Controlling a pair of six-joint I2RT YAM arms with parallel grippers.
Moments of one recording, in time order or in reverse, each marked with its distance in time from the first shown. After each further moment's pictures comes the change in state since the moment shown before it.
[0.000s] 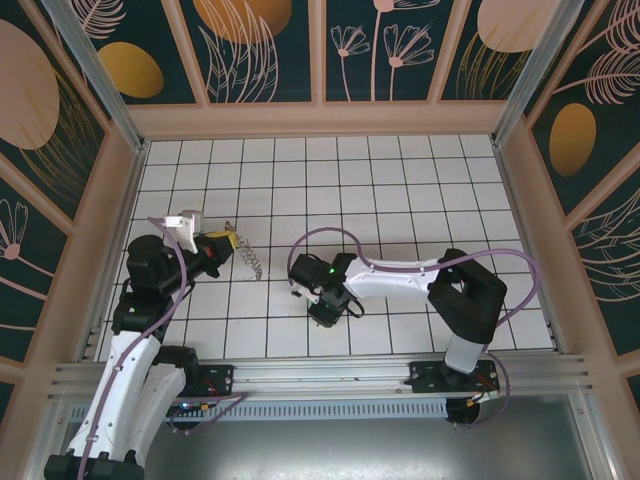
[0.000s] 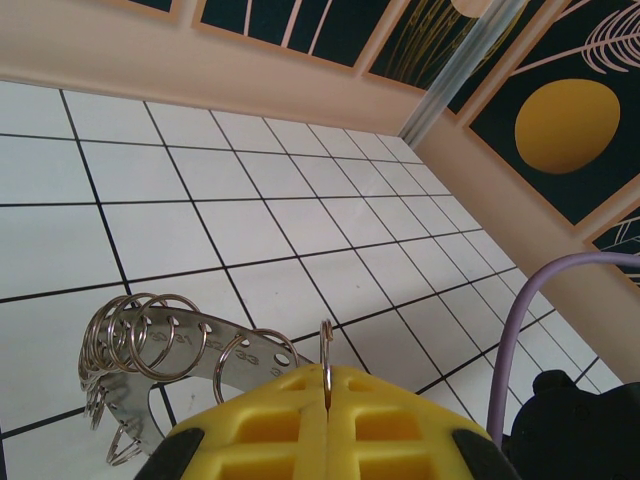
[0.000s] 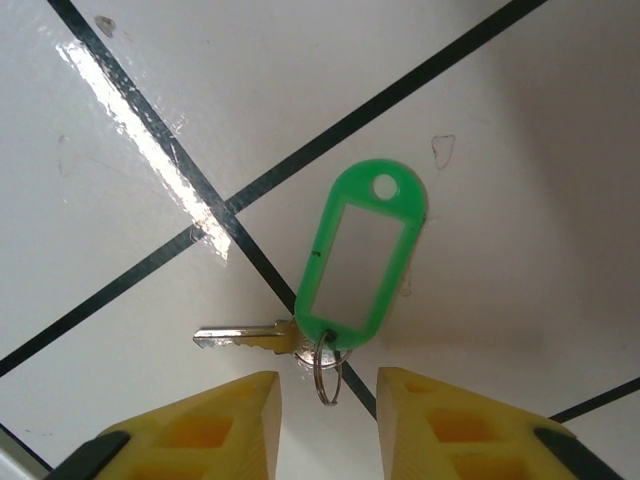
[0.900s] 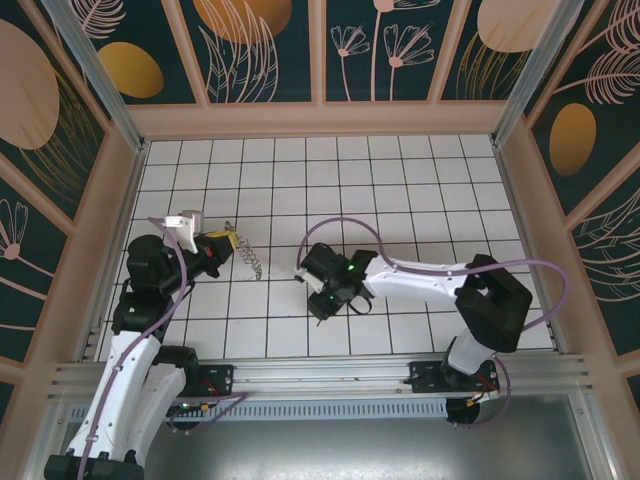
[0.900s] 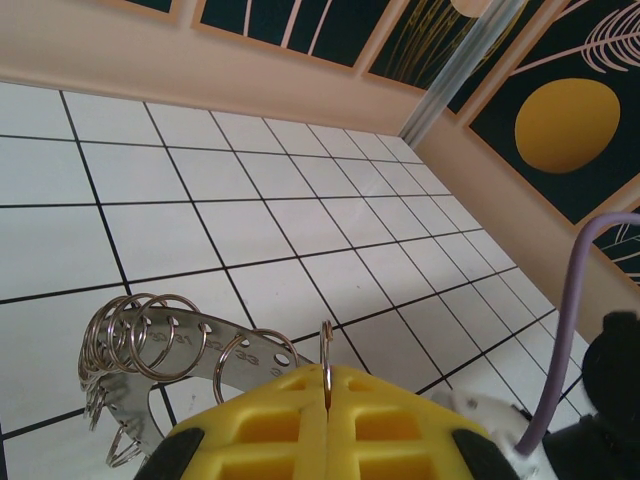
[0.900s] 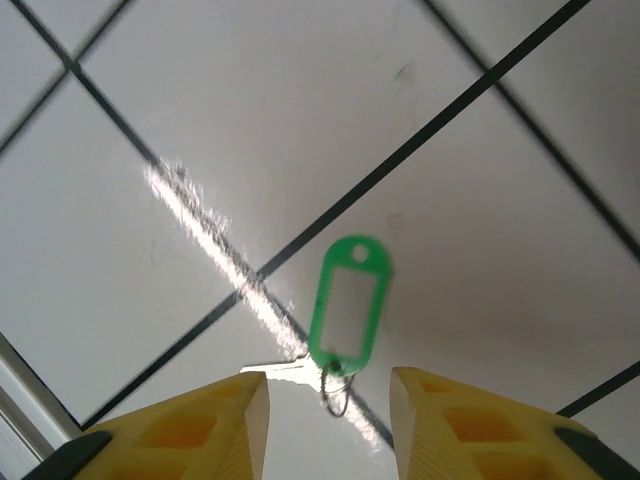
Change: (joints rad) left arm 0.000 0.000 0.001 0.000 0.000 0.002; right arm -0.037 -0.118 -0.068 0.122 -0.058 0.085
